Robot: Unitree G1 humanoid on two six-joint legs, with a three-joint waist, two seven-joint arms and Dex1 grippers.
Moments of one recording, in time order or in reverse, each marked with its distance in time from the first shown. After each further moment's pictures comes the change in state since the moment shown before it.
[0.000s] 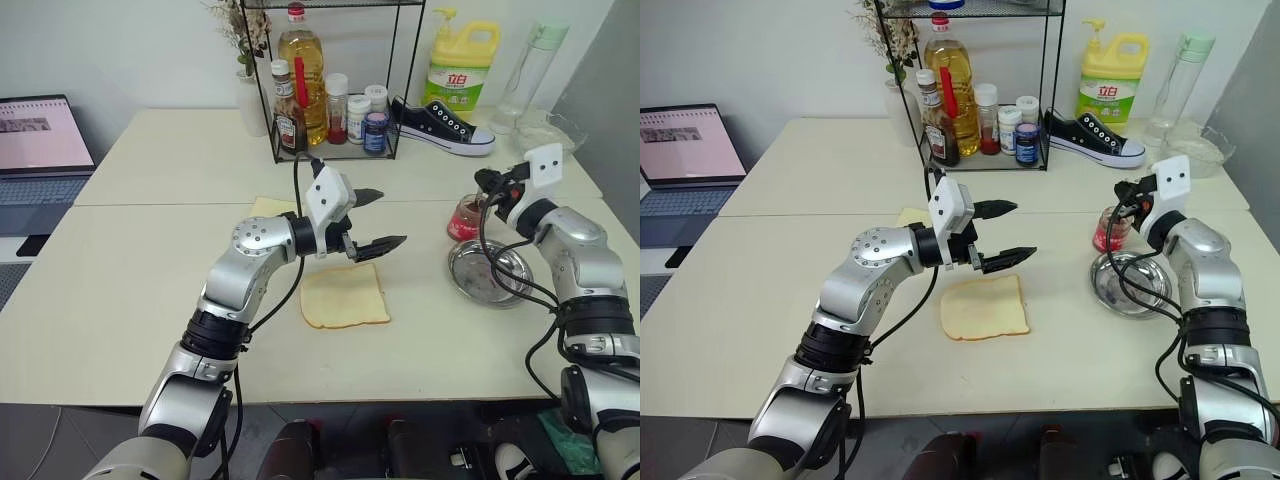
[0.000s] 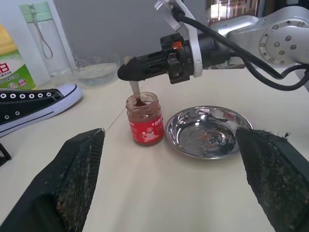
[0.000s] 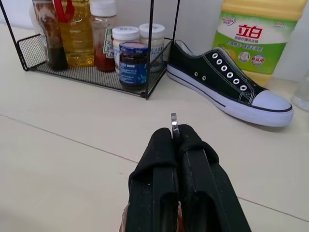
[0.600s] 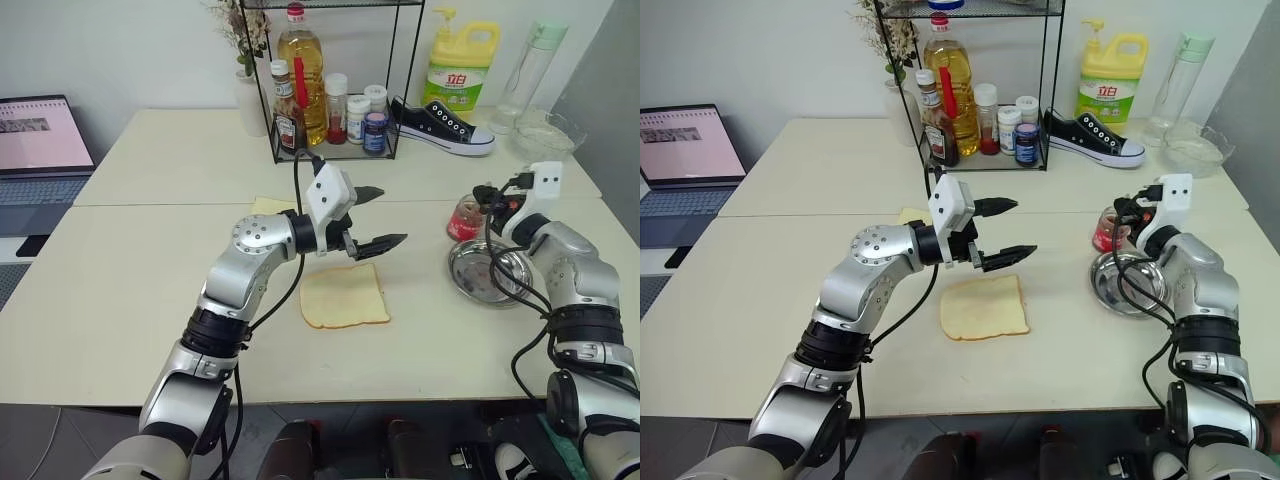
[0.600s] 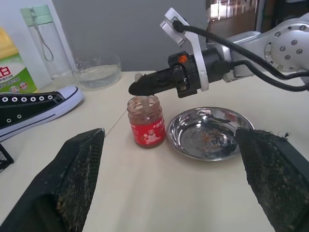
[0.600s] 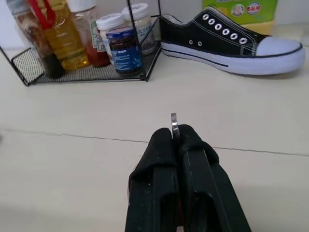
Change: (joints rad) left arm -0.012 0.000 0.000 0.010 0.005 -0.008 -0.001; right arm 0.024 0.080 -0.170 -0.025 0.134 0.212 -0.078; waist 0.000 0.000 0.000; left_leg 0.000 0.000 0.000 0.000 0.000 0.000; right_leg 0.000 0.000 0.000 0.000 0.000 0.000
